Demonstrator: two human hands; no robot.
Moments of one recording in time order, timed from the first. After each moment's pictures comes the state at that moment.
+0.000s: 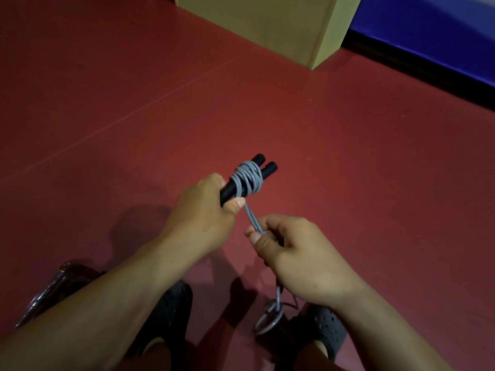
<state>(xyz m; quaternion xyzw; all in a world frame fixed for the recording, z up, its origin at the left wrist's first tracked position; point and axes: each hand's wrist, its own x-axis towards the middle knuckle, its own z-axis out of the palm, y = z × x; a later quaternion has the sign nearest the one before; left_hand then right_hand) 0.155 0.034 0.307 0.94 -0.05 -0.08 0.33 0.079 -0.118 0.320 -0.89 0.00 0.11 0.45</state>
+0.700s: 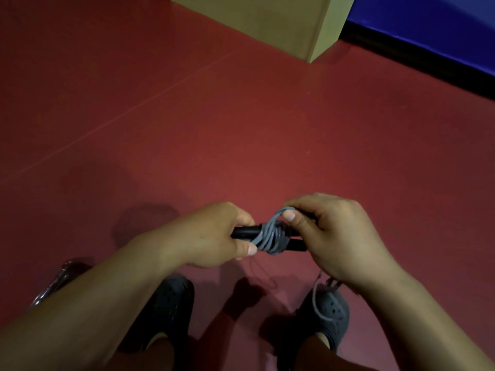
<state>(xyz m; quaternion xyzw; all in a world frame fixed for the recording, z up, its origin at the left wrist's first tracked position) 0.150 0.040 0.304 0.87 -0.26 -0.33 0.27 0.079 -0.159 0.319 -0.96 -0.04 -0.05 0.27</state>
